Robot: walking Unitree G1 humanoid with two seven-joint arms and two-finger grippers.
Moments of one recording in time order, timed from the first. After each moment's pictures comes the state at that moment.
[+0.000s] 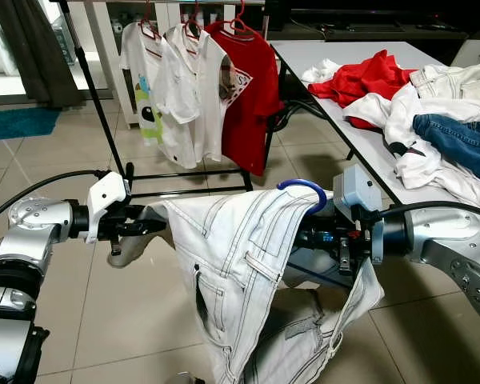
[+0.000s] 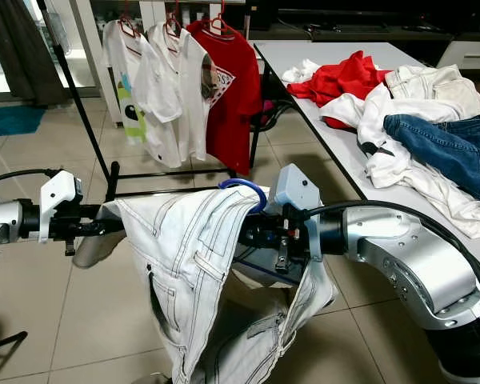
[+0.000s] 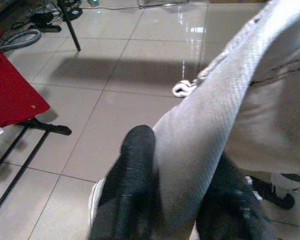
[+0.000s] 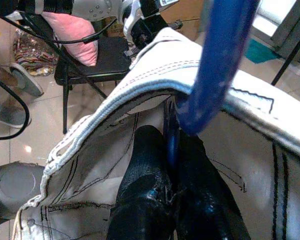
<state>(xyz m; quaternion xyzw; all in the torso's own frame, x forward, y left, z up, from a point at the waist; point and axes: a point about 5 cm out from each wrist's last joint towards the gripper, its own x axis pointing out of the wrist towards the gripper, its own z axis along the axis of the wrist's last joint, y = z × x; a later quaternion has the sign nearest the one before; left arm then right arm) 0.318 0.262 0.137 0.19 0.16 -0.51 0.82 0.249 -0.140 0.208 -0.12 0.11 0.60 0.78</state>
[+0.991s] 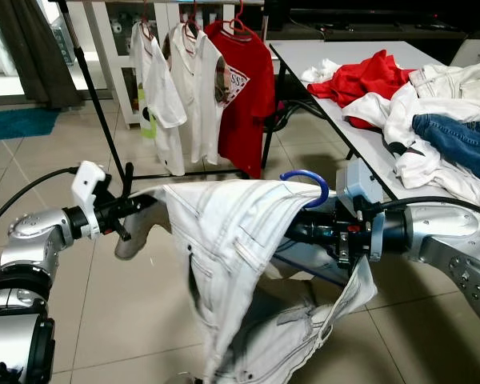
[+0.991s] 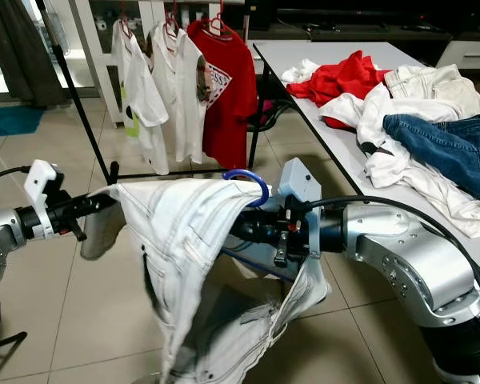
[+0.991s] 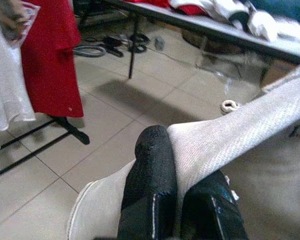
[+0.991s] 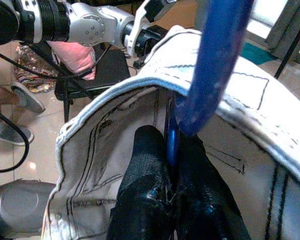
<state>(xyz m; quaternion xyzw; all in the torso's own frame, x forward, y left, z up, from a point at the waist) 0.325 0.276 0.124 0.00 0.12 -0.35 0.93 0.252 -0.140 0.208 -0.08 0.11 0.60 0.79</state>
